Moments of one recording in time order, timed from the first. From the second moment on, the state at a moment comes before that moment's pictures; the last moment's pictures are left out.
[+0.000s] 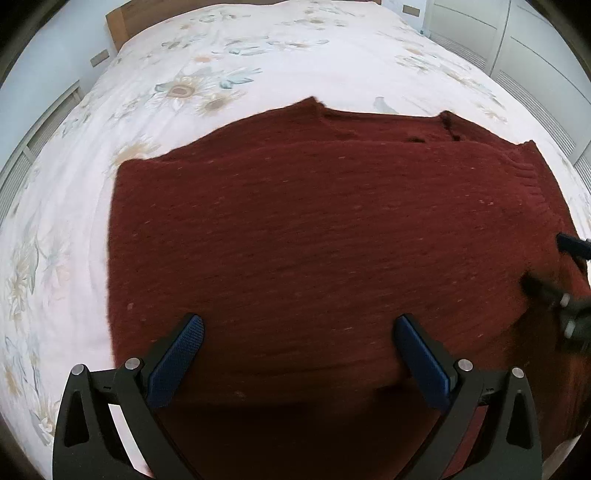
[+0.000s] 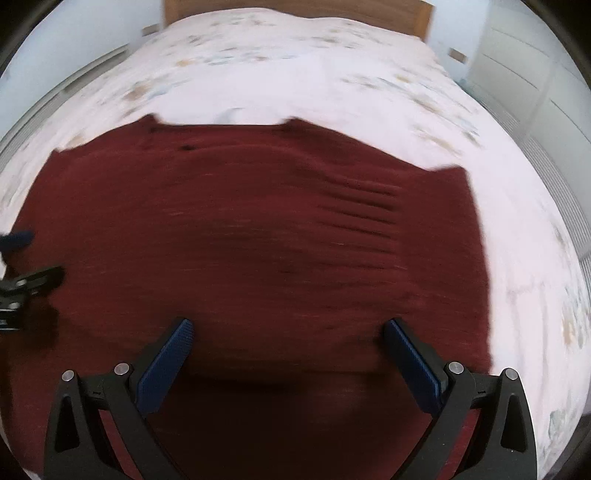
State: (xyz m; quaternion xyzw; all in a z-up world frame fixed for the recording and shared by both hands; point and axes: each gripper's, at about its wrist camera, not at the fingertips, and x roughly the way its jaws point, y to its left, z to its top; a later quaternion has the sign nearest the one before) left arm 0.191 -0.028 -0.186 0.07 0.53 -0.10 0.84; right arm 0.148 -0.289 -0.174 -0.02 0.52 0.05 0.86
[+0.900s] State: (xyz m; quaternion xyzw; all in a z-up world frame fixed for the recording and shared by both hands) left arm 0.055 0.047 -0.132 -0.01 0.56 -0.05 0.83; right arm -0.003 -0.389 -0.137 0.05 0.51 0.03 0.86
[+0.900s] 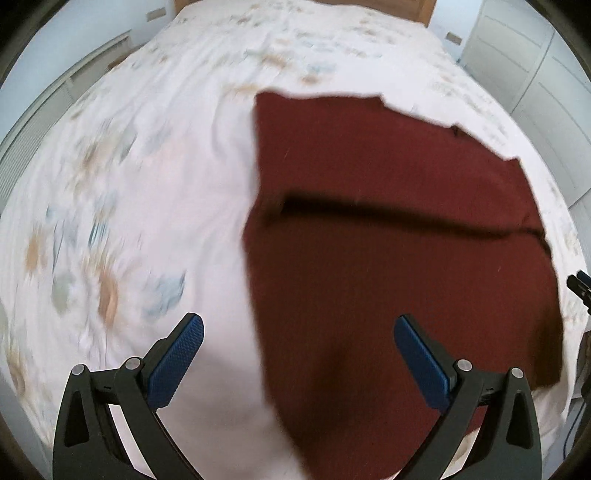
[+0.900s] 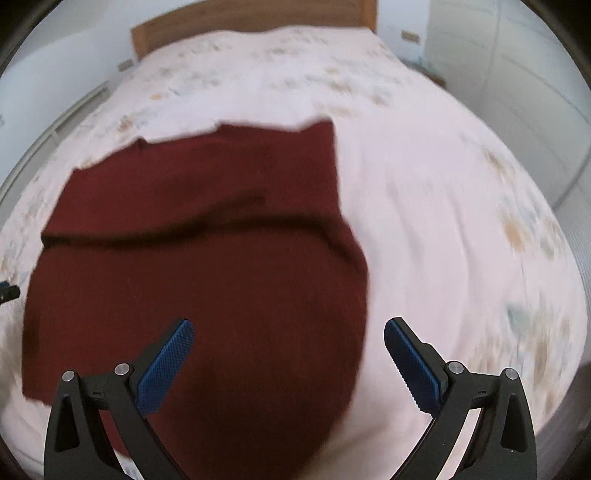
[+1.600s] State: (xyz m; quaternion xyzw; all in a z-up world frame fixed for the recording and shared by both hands) left arm -0.024 0.008 -0.181 0.01 0.61 -0.09 0.79; right arm -0.064 -0.370 -0.186 0.04 0.59 0.03 0.81
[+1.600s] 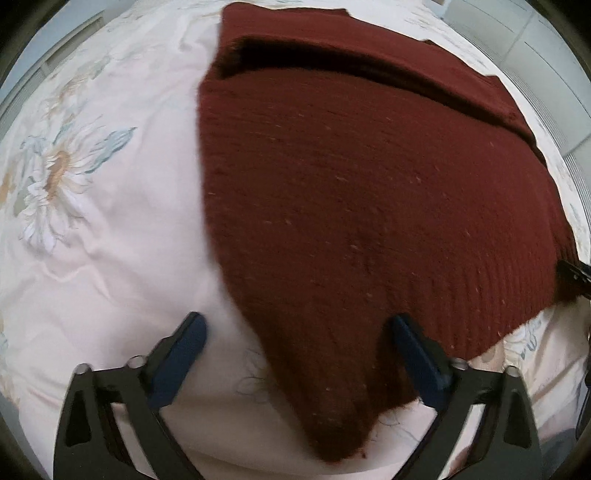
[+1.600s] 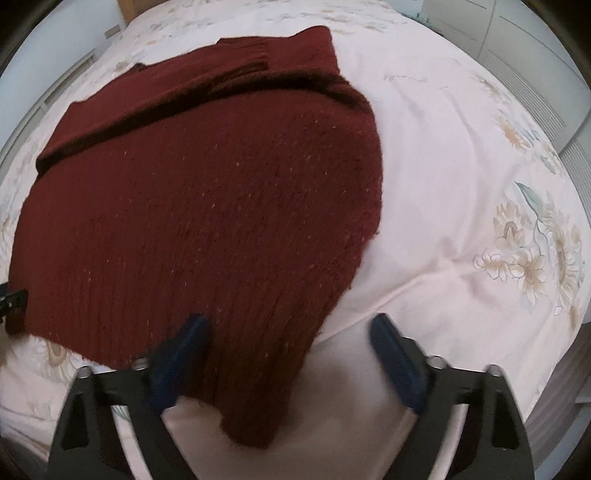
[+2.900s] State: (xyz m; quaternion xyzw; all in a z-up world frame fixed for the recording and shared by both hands) left arm 0.159 0.052 -0.013 -0.12 0.47 -0.13 0.86; right arm 0.141 -0.393 -0.025 0.18 0.43 0.05 0.88
